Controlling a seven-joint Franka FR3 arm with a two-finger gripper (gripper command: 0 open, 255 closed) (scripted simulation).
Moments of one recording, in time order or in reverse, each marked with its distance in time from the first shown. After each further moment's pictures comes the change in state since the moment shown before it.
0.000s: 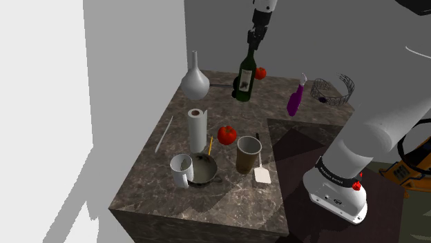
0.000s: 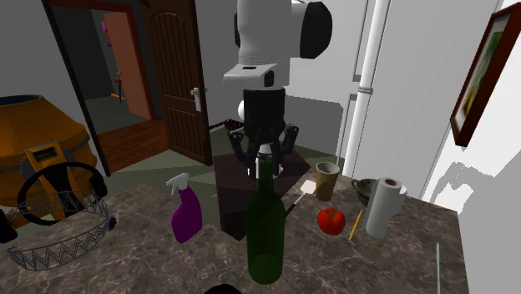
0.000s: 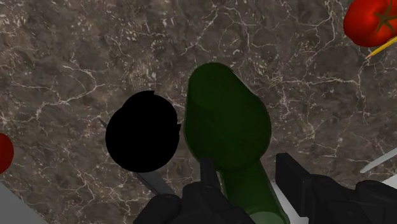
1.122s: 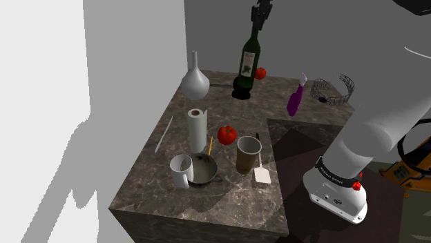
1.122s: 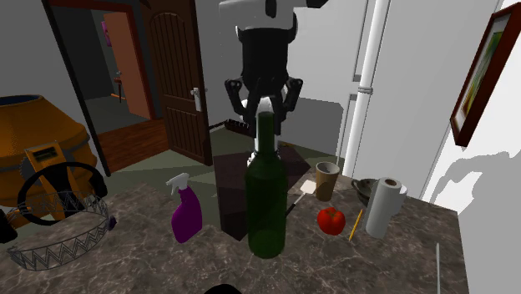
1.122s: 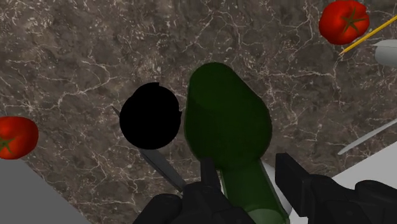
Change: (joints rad) arm 0.001 0.009 0.001 0.240 0.003 -0.231 0.001
